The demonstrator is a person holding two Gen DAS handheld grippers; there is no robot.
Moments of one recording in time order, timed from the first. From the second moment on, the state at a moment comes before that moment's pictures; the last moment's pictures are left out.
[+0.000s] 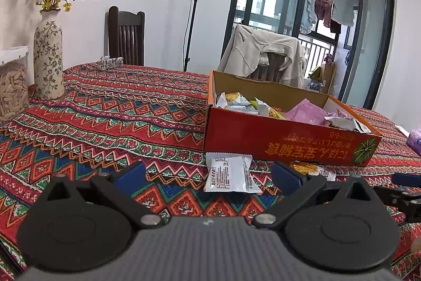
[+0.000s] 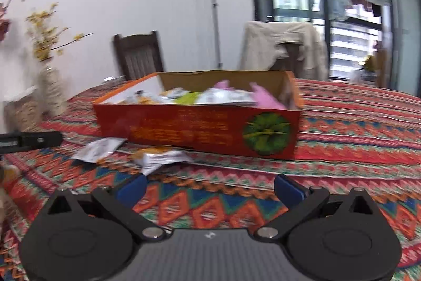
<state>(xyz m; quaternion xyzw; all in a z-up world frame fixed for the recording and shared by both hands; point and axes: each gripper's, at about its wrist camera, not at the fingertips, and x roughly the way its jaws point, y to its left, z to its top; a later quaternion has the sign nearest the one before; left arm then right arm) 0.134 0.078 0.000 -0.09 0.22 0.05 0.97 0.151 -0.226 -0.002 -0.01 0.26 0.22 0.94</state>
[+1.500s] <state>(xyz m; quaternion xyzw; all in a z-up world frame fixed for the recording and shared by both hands) 0.139 0.085 -0.004 -0.10 0.24 0.07 0.96 0.183 -0.185 0.008 -0.03 0.28 0.26 0.93</state>
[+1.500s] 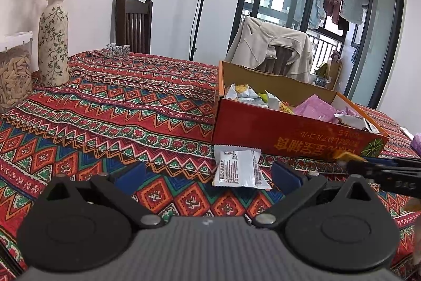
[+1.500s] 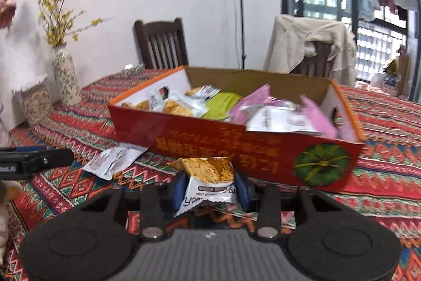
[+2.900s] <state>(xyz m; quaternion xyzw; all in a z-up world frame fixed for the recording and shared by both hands) 0.205 0.042 -0.012 -0.07 0.34 0.12 0.93 0.169 -0.231 -0.001 0.04 0.24 0.21 0.95</state>
